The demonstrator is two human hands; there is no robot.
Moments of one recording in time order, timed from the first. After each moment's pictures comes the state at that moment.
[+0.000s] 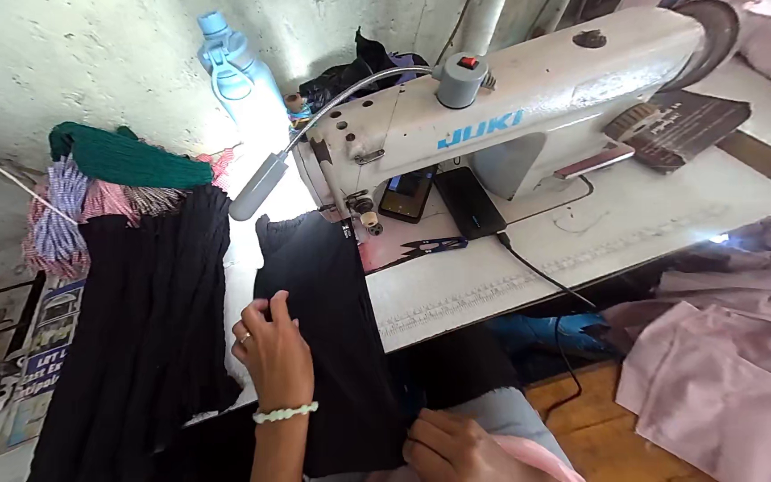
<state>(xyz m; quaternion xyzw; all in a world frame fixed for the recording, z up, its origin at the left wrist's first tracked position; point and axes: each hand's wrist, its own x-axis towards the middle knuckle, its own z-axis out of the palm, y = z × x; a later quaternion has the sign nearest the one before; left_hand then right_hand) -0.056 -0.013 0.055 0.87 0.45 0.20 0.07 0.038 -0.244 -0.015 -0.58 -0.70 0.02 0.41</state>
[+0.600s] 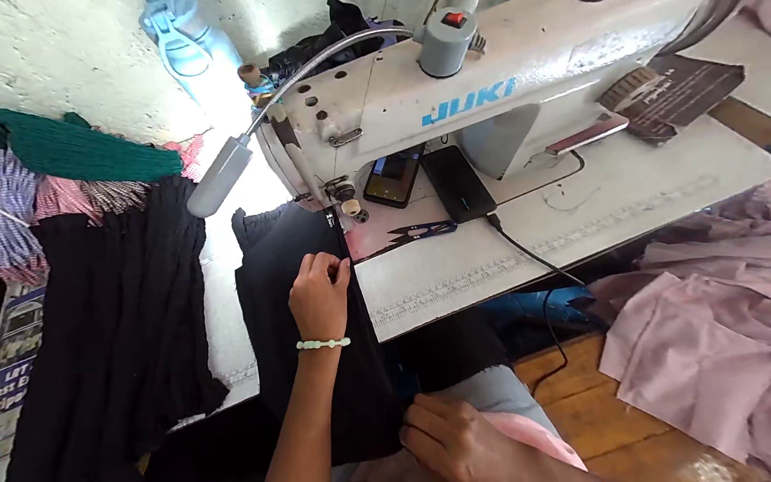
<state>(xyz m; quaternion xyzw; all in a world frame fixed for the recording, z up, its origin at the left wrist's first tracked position) 0.022 -0.012 0.023 0.88 0.40 0.21 0.17 0.038 -0.246 -0.026 -0.59 -0.70 0.00 0.40</state>
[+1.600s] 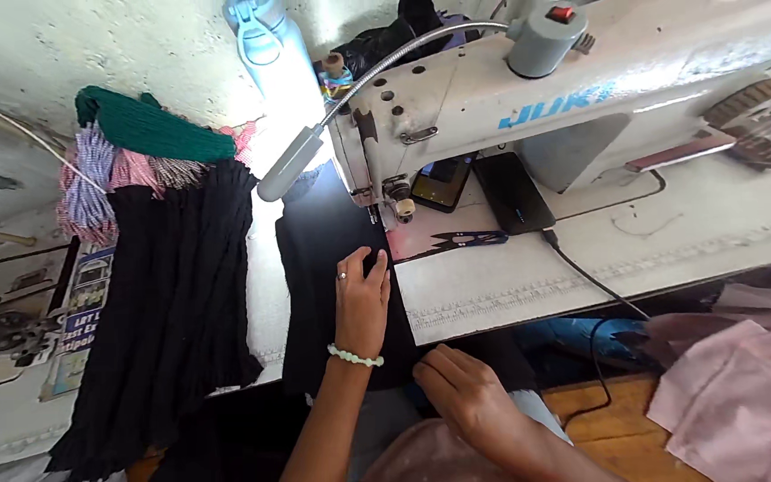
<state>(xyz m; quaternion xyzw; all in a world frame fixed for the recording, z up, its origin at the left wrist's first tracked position) 0.004 -0.017 0.008 0.92 0.28 0.25 0.15 0.063 -0.196 -0.024 -0.66 -0.64 -0.09 0.38</state>
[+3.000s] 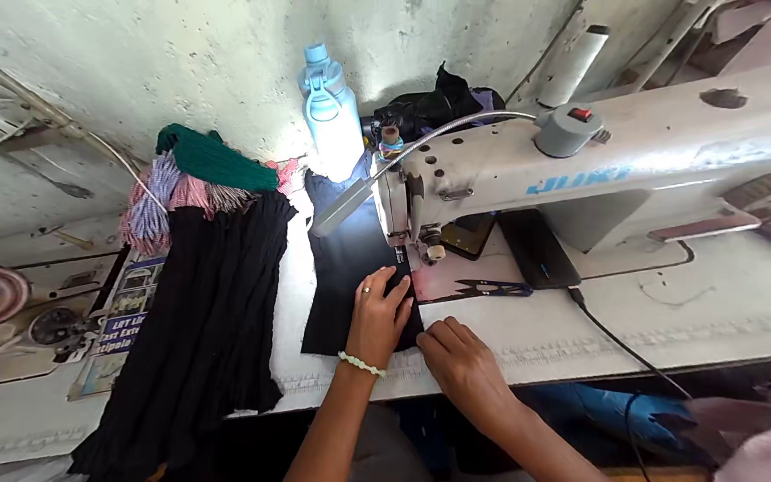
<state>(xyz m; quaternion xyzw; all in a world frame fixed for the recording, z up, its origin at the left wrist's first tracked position) 0.013 0.020 0.000 0.93 0.20 0.27 0.14 0.103 -0.129 -0.015 -0.69 -0.62 -0.16 0.34</state>
